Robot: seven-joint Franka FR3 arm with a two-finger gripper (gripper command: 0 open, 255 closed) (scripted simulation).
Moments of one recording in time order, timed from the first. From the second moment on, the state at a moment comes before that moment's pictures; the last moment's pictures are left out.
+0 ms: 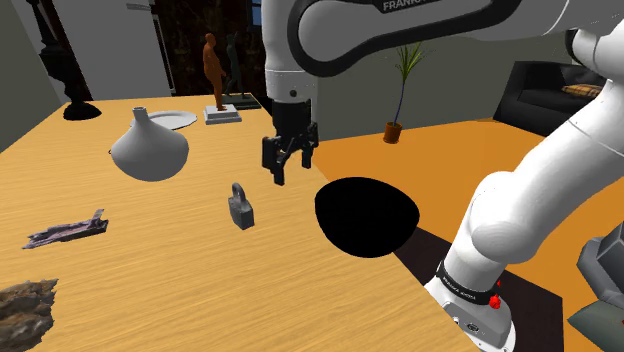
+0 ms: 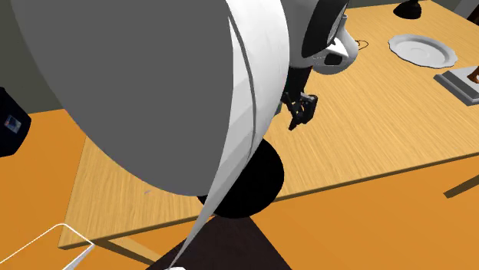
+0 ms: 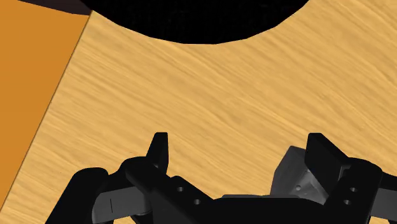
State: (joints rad) arm 0.11 -0.34 0.38 -2.16 0.18 1.78 0.33
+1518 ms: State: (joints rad) arm 0.14 -0.04 0.51 -2.03 0.09 1.97 0.54
